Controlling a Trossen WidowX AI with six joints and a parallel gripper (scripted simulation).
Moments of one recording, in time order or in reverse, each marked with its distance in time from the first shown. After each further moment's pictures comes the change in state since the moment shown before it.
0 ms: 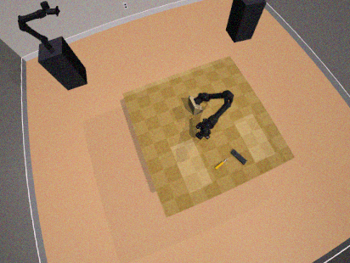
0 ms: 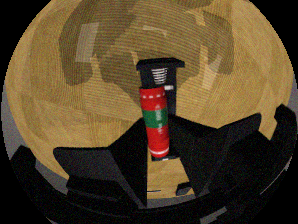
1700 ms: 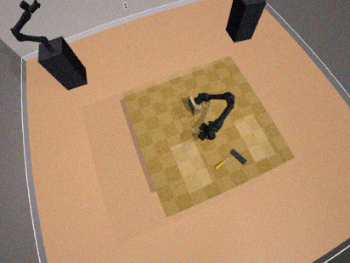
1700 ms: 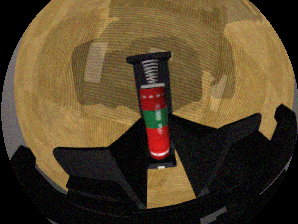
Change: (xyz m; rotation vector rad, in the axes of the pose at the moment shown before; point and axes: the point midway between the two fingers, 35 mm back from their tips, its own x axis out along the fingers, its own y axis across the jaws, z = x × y) arm 0.006 -0.007 -0.011 -0.008 -0.234 0.044
